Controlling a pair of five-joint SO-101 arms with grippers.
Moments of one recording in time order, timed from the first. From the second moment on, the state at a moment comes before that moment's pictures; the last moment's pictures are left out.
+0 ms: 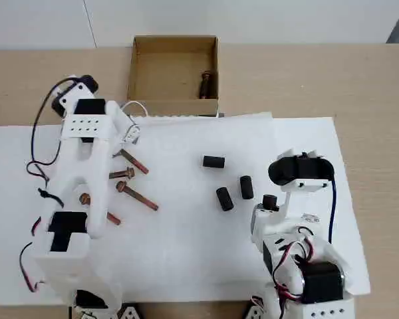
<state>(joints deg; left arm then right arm) -3.6 15.6 -2.2 76.3 49.5 -10.6 -83.2 61.4 79.7 -13.8</state>
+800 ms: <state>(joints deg) -4.4 26.2 -3.7 70.2 49.6 -10.6 -83.2 61.4 79.7 -13.8</state>
